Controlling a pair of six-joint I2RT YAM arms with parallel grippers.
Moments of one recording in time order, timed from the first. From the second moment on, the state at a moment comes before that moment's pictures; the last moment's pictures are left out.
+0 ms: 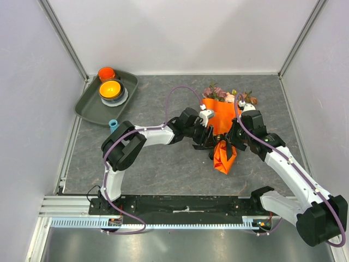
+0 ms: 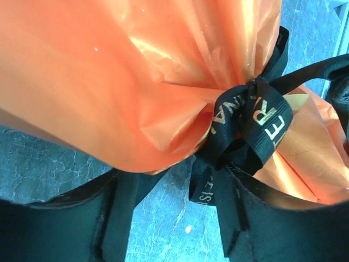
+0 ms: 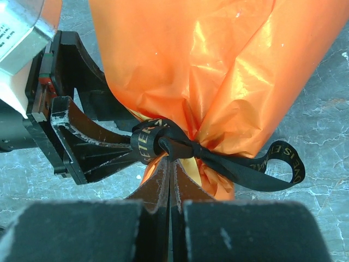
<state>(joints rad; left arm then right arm) -0.82 2.02 1.24 0.19 0.50 -0.31 0.34 1.03 0.80 -0.50 -0.01 0.43</state>
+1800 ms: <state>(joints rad) -0.84 1.96 1.15 0.17 0.32 -0.25 0.34 1.01 0.80 -0.52 0.00 0.41</state>
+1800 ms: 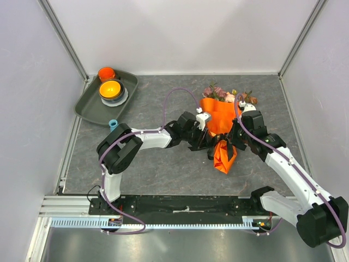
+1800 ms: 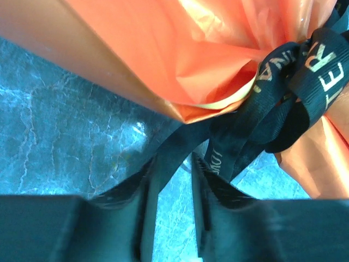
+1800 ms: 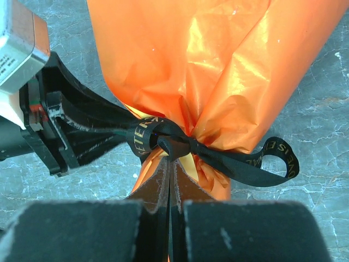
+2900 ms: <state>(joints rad) -0.68 1.83 1.02 0.23 0.50 -0.14 0.34 1.01 0.85 -0.54 -0.07 0.40</state>
